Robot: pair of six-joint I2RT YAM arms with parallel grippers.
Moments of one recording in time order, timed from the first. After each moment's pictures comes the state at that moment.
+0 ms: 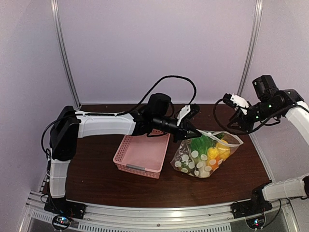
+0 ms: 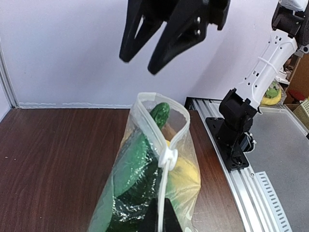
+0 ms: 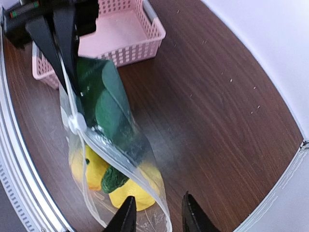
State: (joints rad) left arm -0.98 2.12 1.68 0.11 0.74 0.11; right arm 0.25 1.14 1.29 -1.11 -0.32 -0.66
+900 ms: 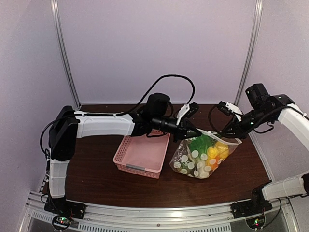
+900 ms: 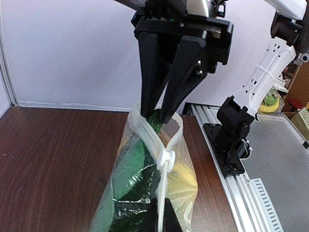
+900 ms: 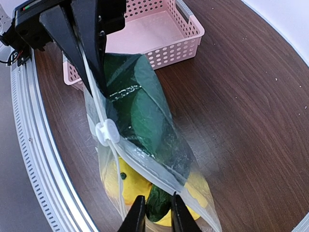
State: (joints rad) left arm -0.98 2.10 1.65 0.16 0.74 0.04; right arm 0.25 1.17 1.21 -1.07 -0.51 -0.57
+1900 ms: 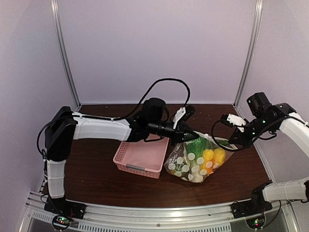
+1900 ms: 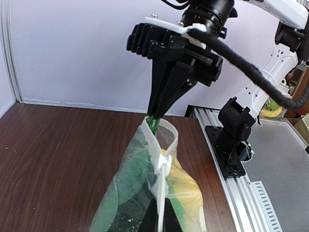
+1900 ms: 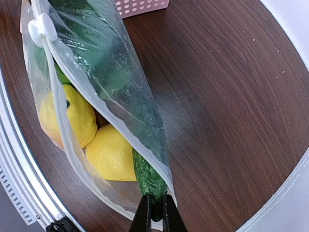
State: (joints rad) left arm -0.98 2.05 1.51 0.30 0.70 -0.01; right arm 0.25 1.08 1.07 -1.07 -0.26 -0.66
